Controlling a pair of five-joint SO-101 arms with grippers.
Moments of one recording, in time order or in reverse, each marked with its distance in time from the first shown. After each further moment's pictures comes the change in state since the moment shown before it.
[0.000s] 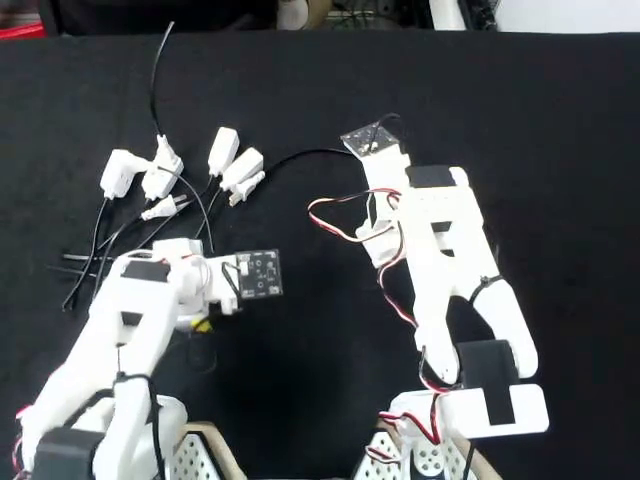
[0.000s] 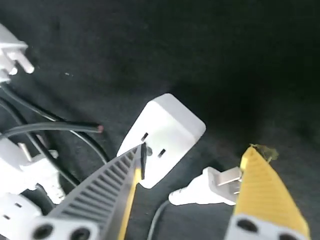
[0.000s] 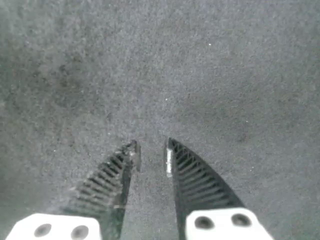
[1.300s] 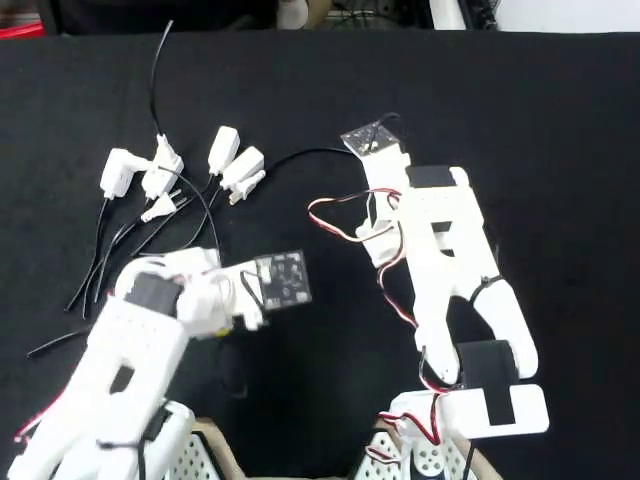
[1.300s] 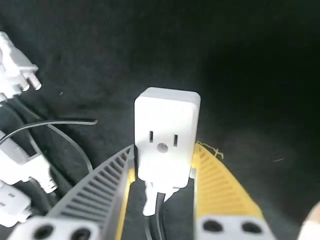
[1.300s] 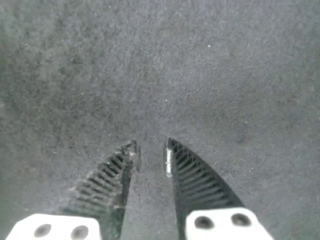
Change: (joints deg) left arm 13.5 -25.8 -2.1 24.4 18.5; right arm 0.0 0.0 0.0 -0.4 0.0
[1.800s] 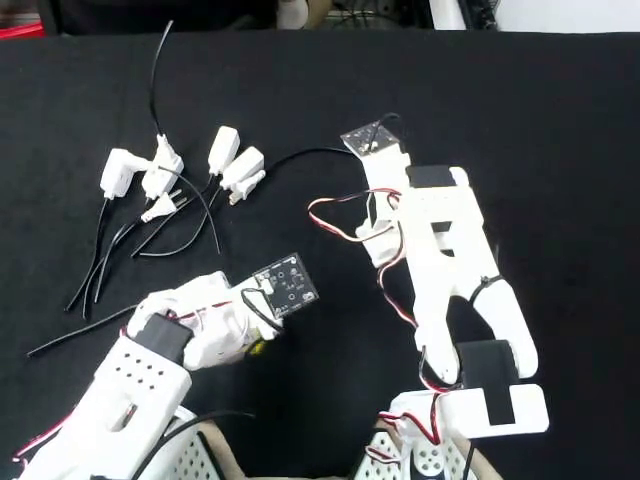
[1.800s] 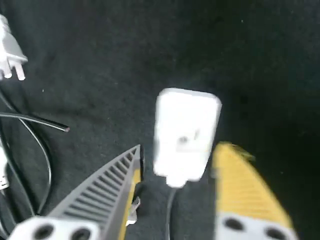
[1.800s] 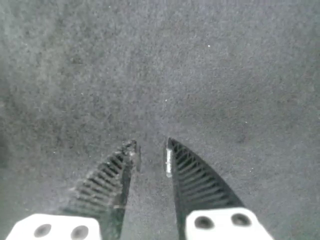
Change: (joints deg) left arm 5.9 -9.4 12.6 -10.0 21.0; right arm 0.0 0.0 0.0 0.0 0.0
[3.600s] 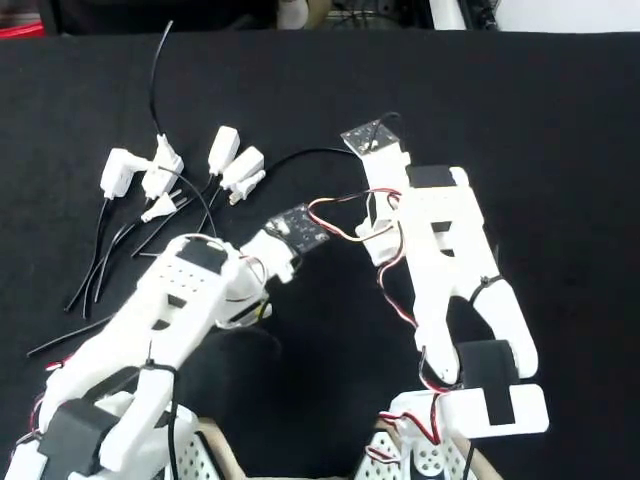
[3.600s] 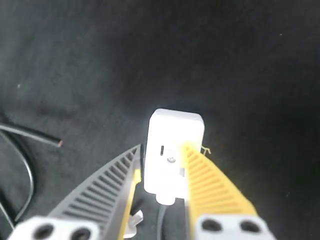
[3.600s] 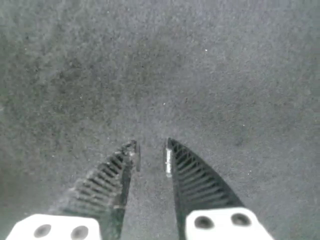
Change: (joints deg) left arm -3.5 38.8 -21.6 0.3 5.0; right arm 0.0 0.0 0.0 -0.8 0.0
